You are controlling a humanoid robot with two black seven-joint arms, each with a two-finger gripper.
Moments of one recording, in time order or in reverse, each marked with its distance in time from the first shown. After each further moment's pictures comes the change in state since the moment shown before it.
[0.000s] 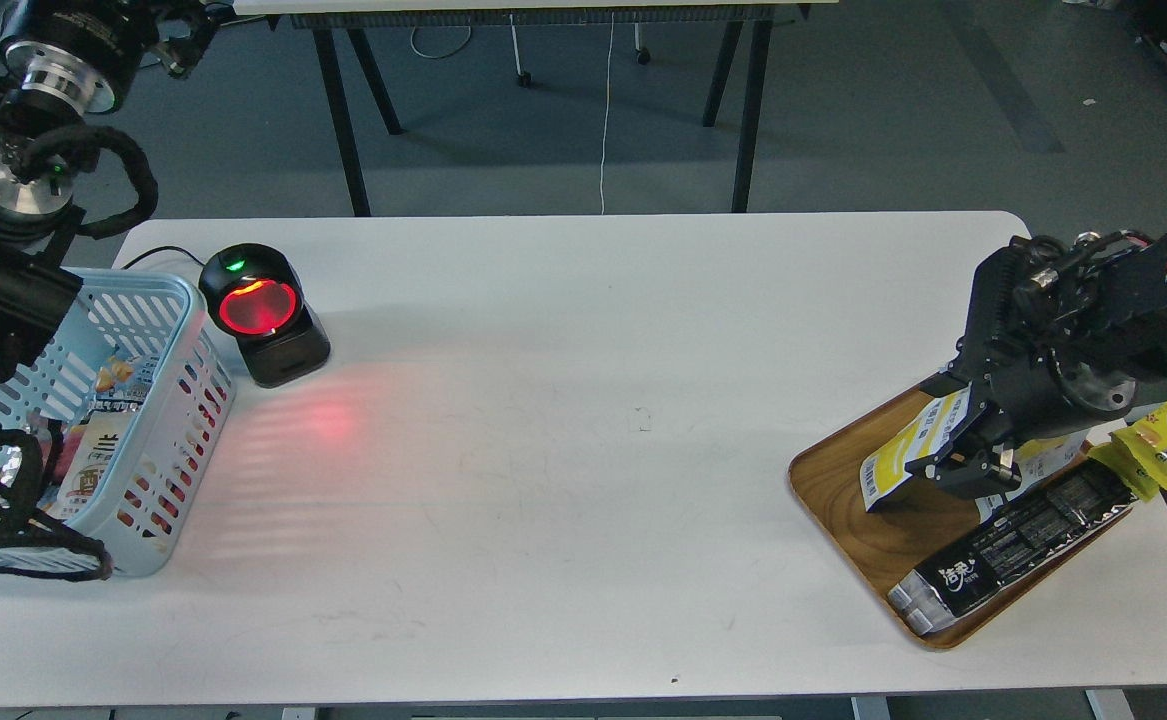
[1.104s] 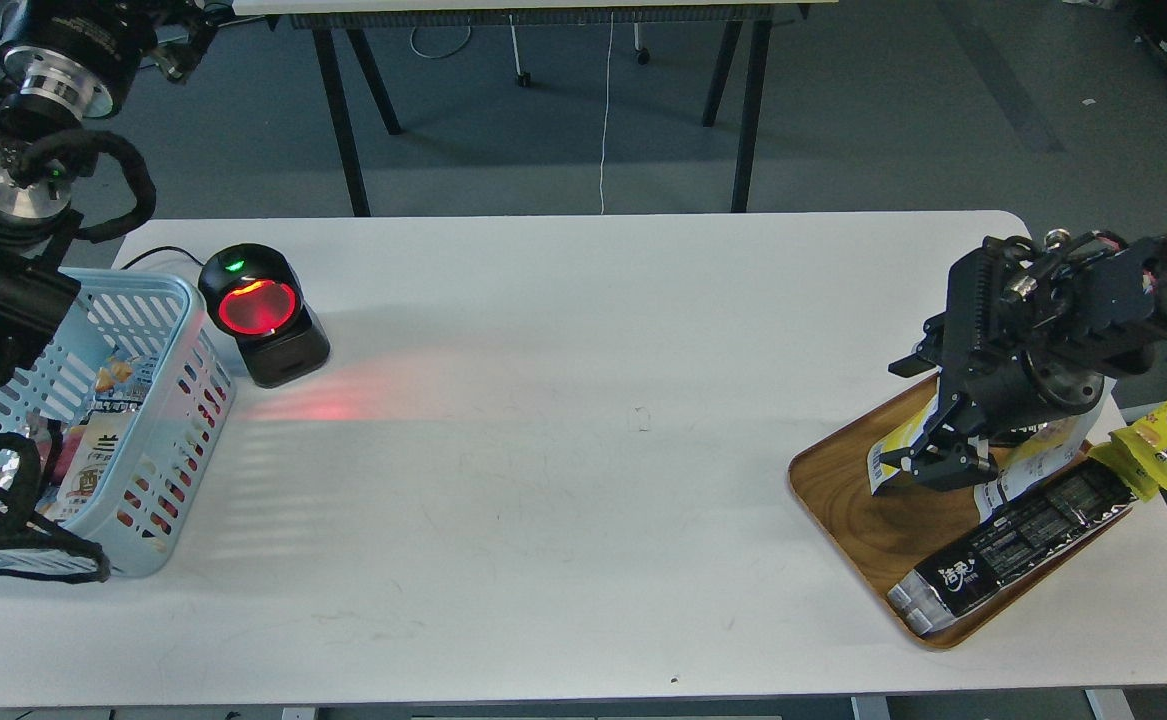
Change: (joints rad) left arm 0.010 0.013 0.000 0.000 0.000 0.000 0.000; right arm -0.080 0.001 0.057 0.022 -0.111 -0.093 0.000
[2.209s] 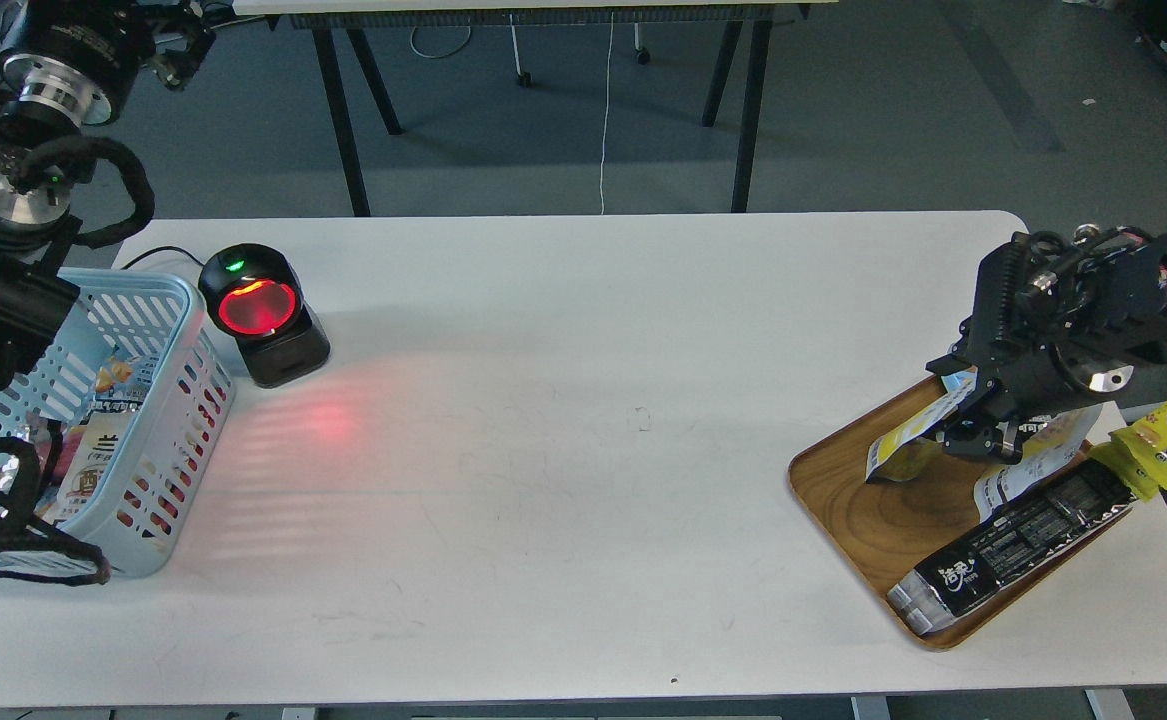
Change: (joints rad) left arm 0.005 -0.004 0.000 0.003 0.000 0.000 0.000; right arm -0.027 0.028 0.003 -0.140 -0.033 -0.002 0.000
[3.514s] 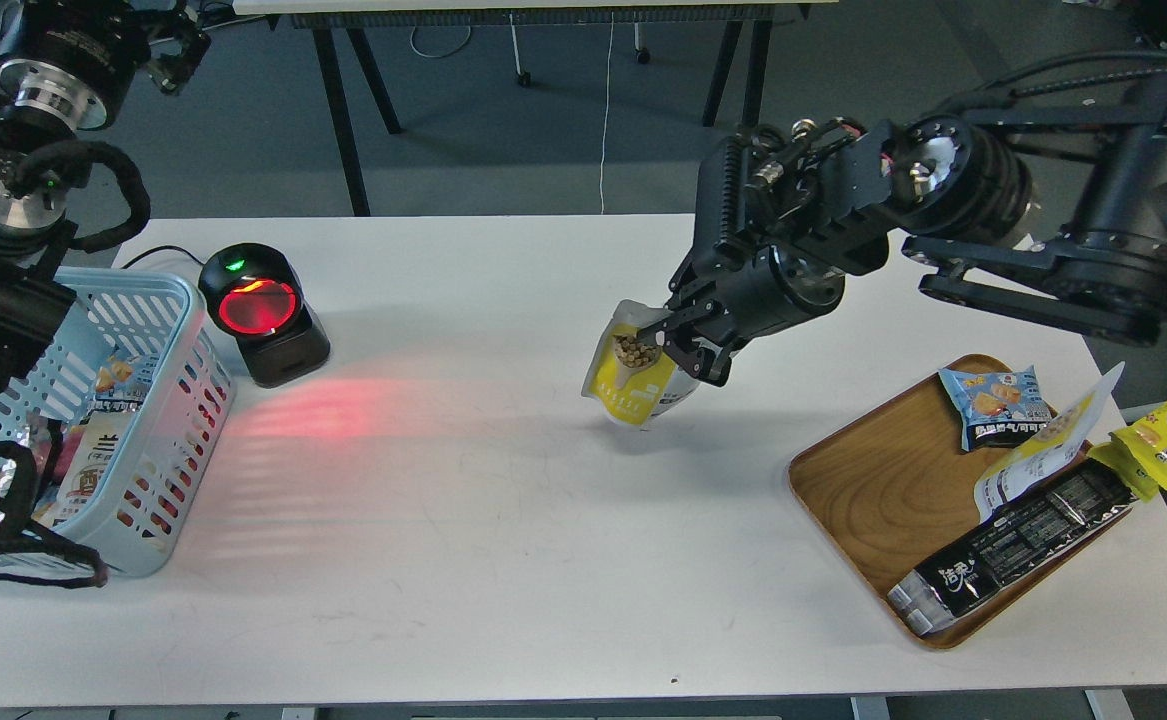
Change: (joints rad) left arm 0.009 0.004 0.000 0.000 0.000 0.000 -0.002; right arm 0.089 0.481 0.222 -0.129 0.215 0.045 0.000
